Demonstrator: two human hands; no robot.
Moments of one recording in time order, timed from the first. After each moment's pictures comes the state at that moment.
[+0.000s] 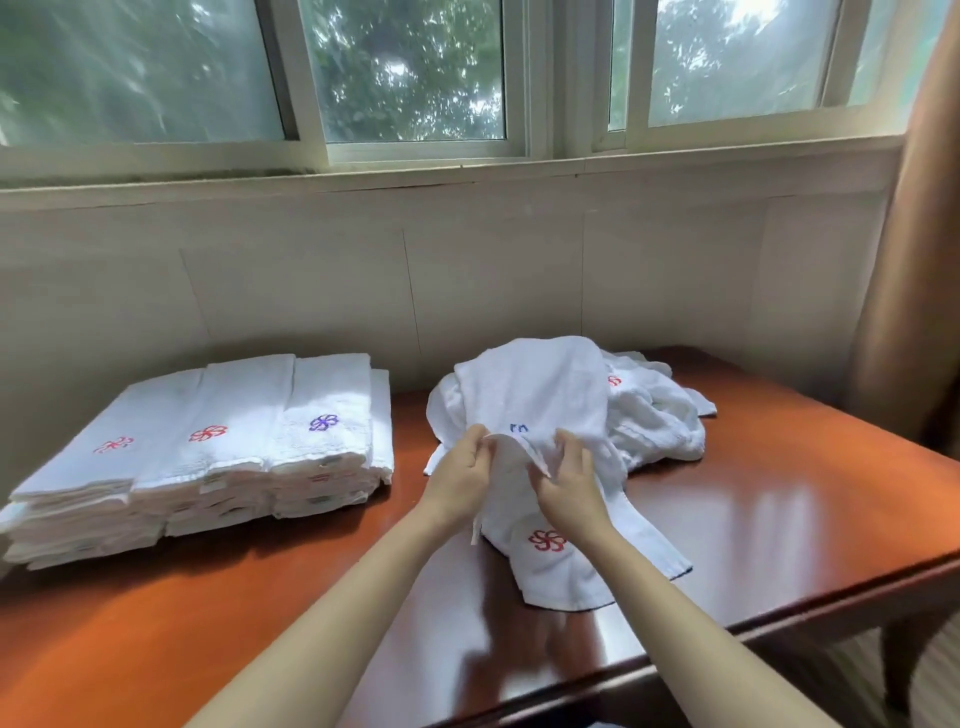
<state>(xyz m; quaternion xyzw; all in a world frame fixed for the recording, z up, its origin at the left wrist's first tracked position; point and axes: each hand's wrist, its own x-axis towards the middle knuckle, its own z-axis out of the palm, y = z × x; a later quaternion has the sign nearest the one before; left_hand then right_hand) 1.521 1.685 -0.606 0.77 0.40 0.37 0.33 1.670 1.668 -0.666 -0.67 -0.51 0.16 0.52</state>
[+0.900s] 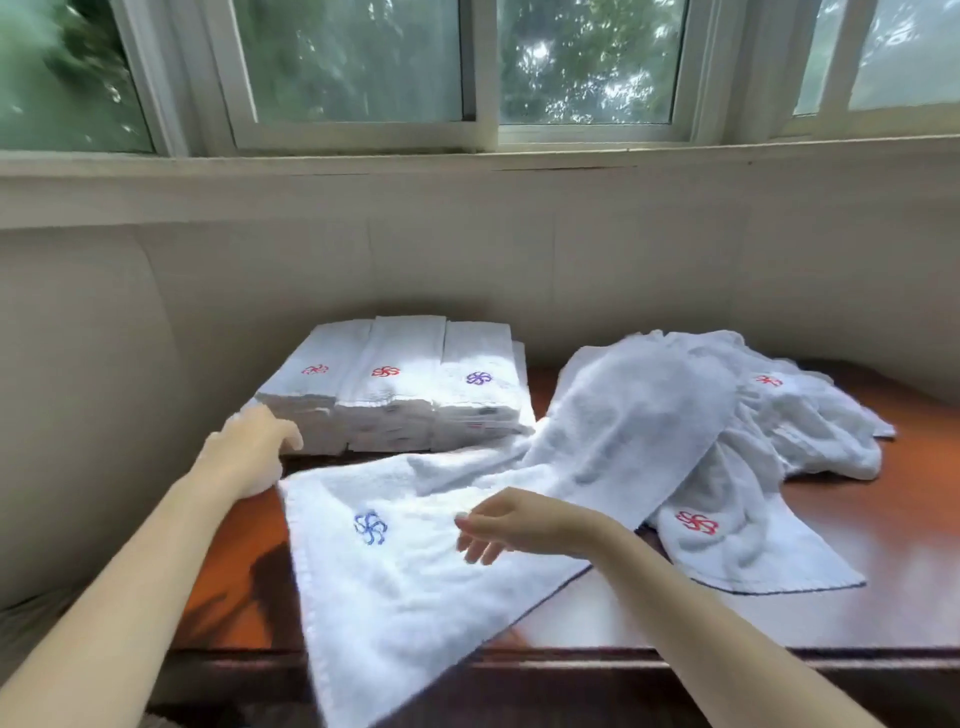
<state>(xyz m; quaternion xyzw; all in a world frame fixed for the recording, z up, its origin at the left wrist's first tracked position) 1.155 1.682 -0.581 0.70 0.71 0.05 -0.06 1.470 1.631 -0.624 -0.47 -0.78 0.41 0.10</state>
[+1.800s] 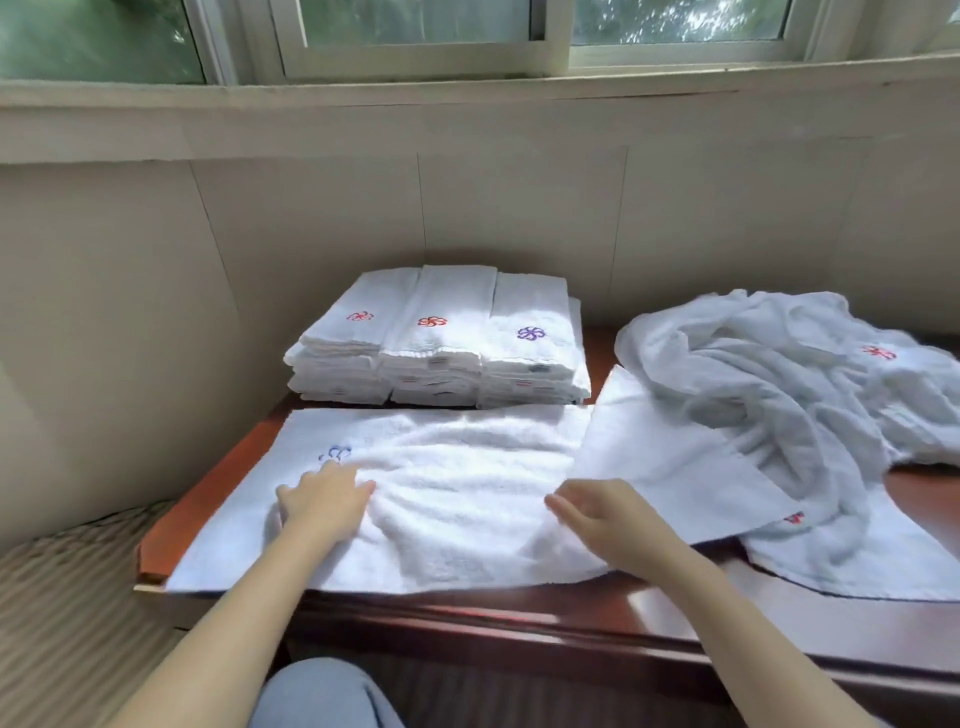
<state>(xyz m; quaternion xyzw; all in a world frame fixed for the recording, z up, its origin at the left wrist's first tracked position) 1.183 1.671 -0.698 0.59 0.81 -0.03 0.04 1.491 1.636 -0.682 -0.54 -0.78 0.22 0.23</state>
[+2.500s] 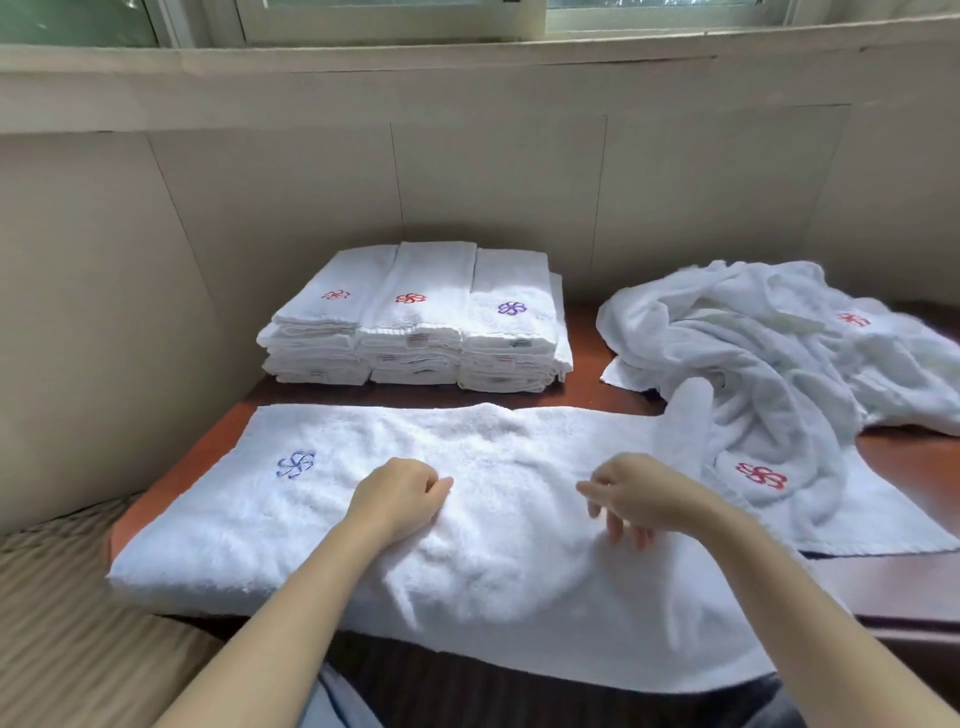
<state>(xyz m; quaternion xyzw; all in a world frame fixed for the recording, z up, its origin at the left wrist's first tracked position) 1.257 1.662 -0.710 0.74 0.66 0.11 0.09 1.524 1.639 -0.666 -0.64 -0.69 0.33 0.07</state>
